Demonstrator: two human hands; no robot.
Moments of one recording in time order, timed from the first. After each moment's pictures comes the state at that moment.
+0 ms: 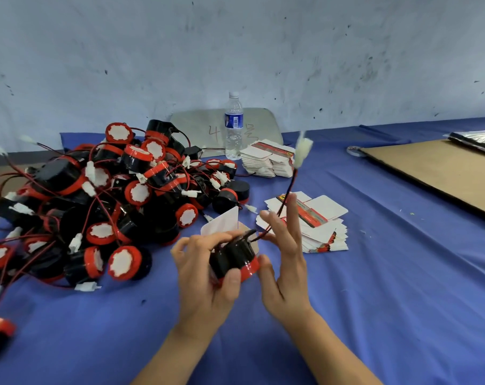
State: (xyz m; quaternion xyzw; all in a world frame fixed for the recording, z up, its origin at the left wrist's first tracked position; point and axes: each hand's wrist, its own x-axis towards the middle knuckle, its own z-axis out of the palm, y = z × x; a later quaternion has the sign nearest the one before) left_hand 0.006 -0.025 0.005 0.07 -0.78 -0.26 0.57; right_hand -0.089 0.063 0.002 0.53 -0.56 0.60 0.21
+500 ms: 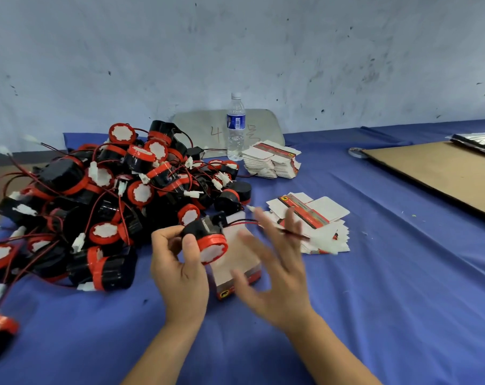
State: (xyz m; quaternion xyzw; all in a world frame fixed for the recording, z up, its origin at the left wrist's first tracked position) left_hand 0.007 -0.040 0.011 0.25 -0.63 -0.42 0.61; right_hand -0.083 0.059 0.002 0.54 -0.59 0.49 0.34
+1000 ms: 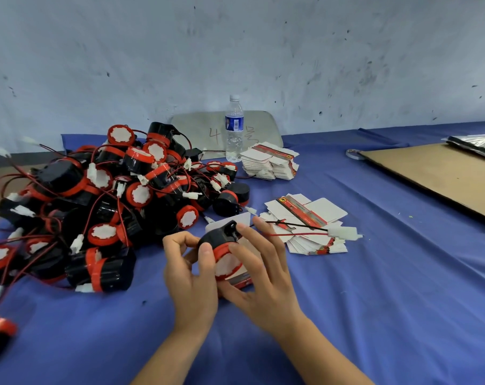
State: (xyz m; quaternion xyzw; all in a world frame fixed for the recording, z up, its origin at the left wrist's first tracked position) left_hand 0.007 -0.024 0.011 0.23 -0.63 -0.47 0.57; right_hand -0.076 0.051 -0.003 0.57 -0.57 0.46 0.38
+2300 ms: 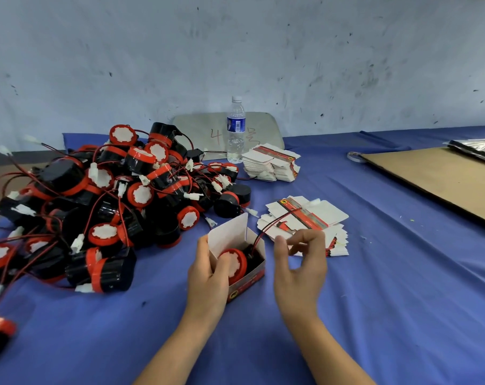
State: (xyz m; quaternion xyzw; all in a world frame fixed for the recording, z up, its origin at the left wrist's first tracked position) left_hand -0.003 -0.023 0.006 0.26 -0.67 -0.59 0.36; right_hand -0.091 0.061 0.001 0.27 -0.63 0.70 0.20
